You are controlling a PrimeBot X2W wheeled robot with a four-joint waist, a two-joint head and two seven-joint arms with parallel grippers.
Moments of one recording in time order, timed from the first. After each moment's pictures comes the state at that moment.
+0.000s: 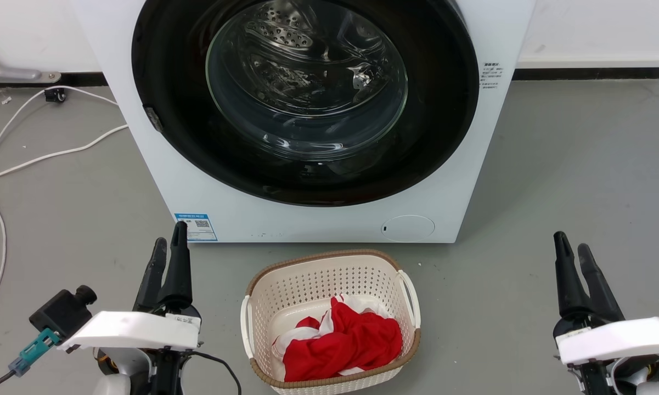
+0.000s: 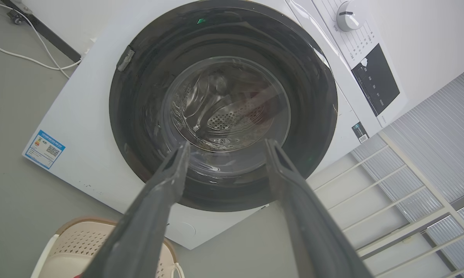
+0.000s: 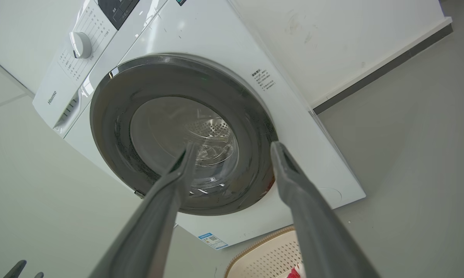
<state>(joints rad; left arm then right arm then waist) -0.09 0.05 0.04 0.06 -0.90 -0.12 -0.07 -0.02 -0.05 -0.05 0.04 0.75 0.13 -0.07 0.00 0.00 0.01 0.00</state>
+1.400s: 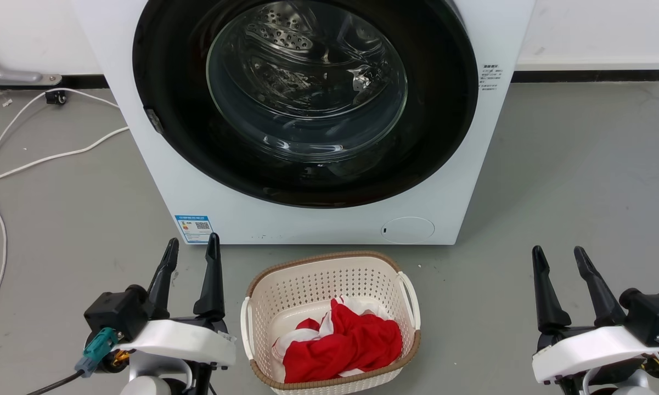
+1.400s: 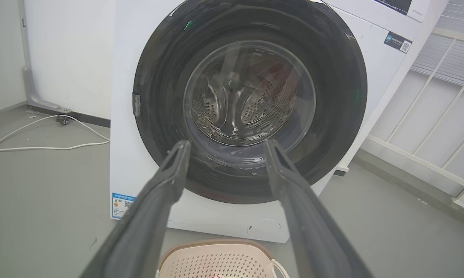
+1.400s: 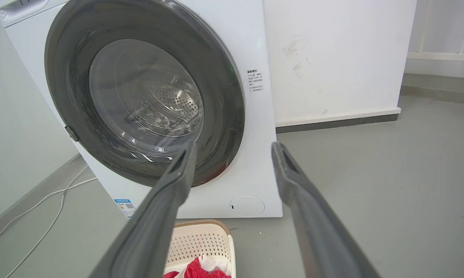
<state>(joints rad) -0.08 0.05 -0.03 0.10 -0.36 -0.09 -0.19 0.00 -0.05 -0.03 0.04 0.24 0.13 -0.12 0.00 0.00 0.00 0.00</state>
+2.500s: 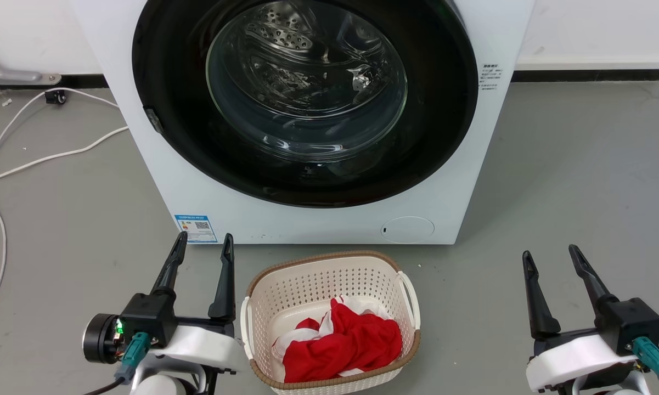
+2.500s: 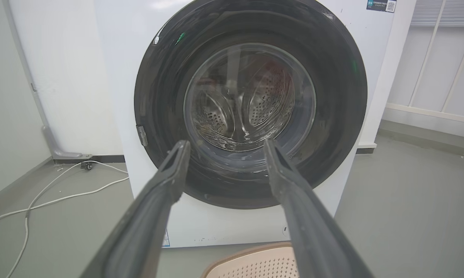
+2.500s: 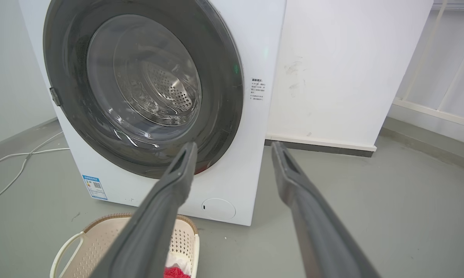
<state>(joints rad) -0.08 0.05 -0.05 0.11 -0.09 -0.07 -0.26 0.01 -0.05 -0.03 0.04 -0.01 0.13 -0.18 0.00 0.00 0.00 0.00</state>
